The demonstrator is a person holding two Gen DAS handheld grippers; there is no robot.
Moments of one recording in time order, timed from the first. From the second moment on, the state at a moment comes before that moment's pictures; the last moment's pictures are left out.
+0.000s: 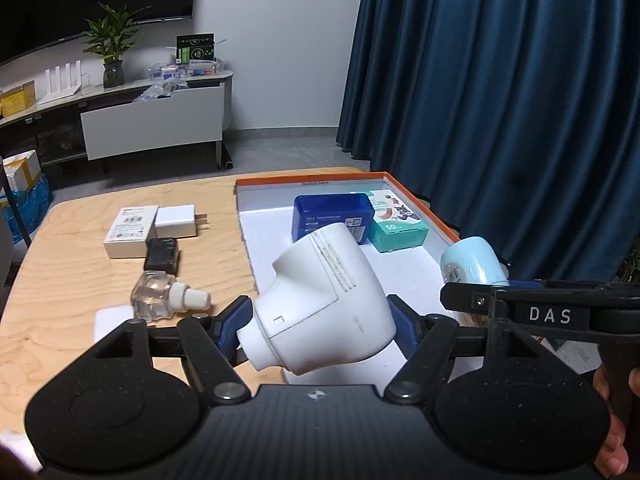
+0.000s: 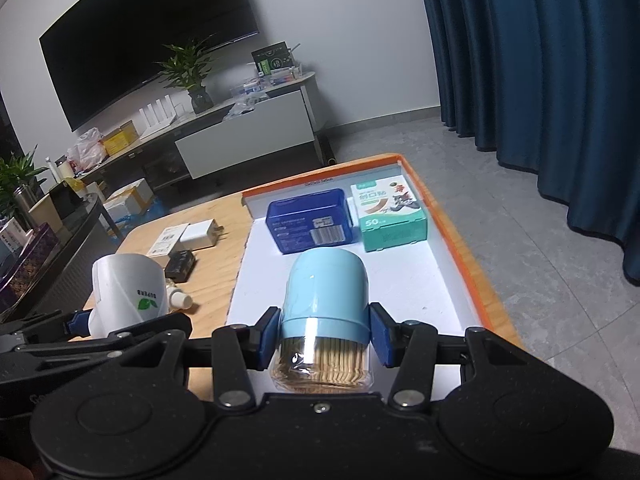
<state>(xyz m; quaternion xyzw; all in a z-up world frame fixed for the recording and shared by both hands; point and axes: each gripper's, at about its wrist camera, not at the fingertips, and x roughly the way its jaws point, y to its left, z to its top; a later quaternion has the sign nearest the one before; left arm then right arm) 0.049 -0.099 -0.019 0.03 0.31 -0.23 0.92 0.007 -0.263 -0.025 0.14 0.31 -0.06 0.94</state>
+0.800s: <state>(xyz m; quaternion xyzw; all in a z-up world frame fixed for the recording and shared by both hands) 0.079 -0.145 -0.024 0.04 0.33 -0.23 0.92 0.037 -0.306 -0.021 0.12 0.31 -0.06 0.94</state>
